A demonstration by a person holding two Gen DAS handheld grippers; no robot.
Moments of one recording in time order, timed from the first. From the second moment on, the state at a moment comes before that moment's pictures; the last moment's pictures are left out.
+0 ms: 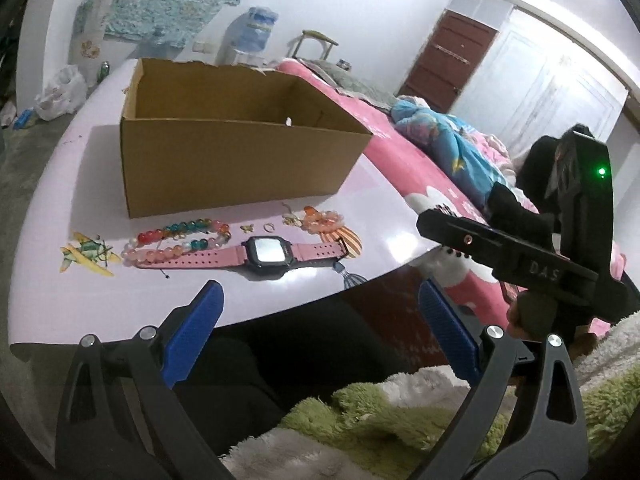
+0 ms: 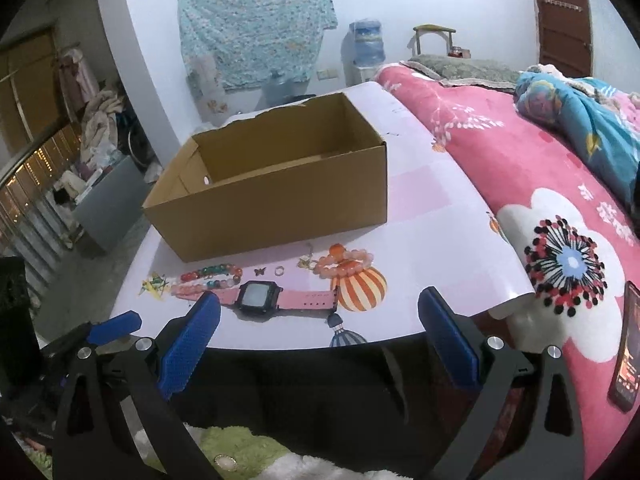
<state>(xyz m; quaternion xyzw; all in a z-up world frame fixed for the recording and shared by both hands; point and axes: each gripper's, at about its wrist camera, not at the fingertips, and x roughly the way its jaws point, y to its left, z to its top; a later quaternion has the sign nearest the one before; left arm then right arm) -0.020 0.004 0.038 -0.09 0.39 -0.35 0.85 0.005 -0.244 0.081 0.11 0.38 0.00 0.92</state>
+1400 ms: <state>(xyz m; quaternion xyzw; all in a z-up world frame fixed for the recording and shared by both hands) 0.021 0.012 -0.008 0.08 0.39 -0.21 0.89 0.108 -0.163 -0.012 -0.17 0.46 0.28 0.83</state>
